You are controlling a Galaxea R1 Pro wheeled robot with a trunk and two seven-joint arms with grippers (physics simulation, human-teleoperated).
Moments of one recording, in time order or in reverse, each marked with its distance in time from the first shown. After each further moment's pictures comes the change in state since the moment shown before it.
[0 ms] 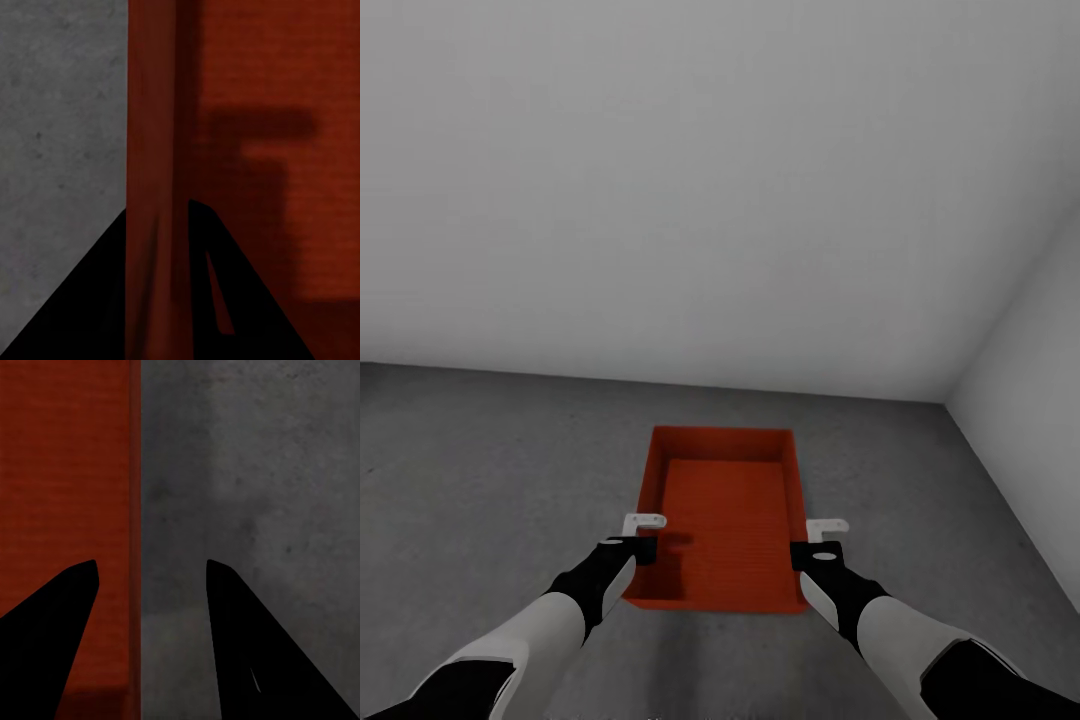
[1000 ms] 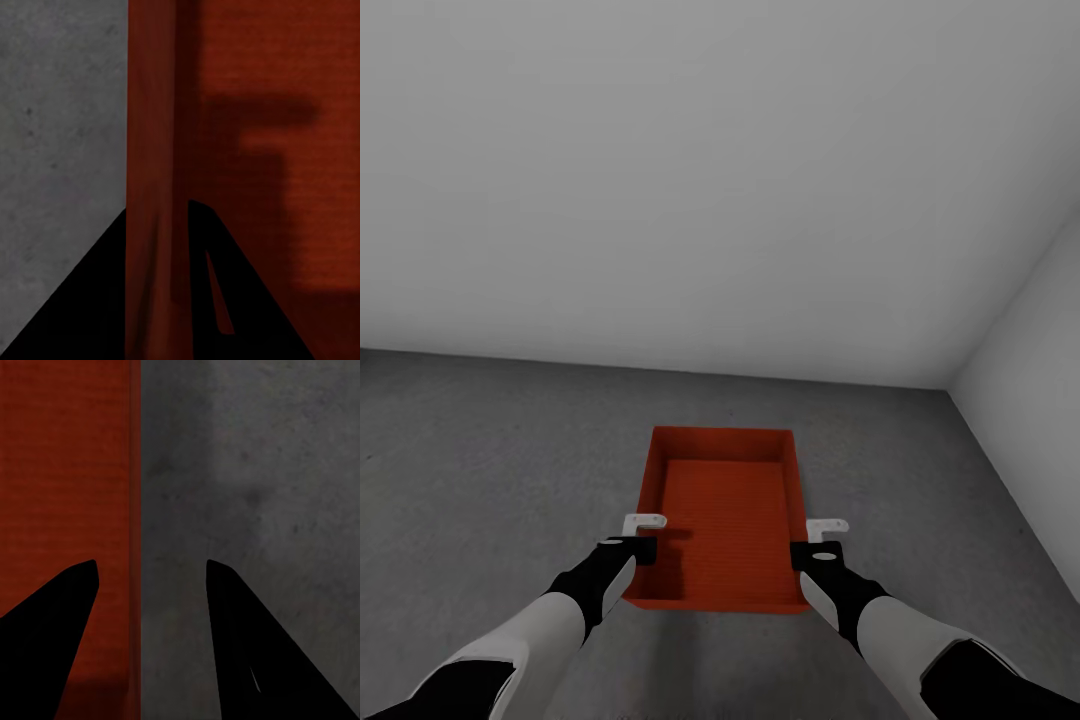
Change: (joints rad) left arm 0.000 0.000 0.000 0.000 0.000 0.000 0.000; right arm 0.000 0.000 0.000 0.000 0.000 0.000 0.000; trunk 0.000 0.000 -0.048
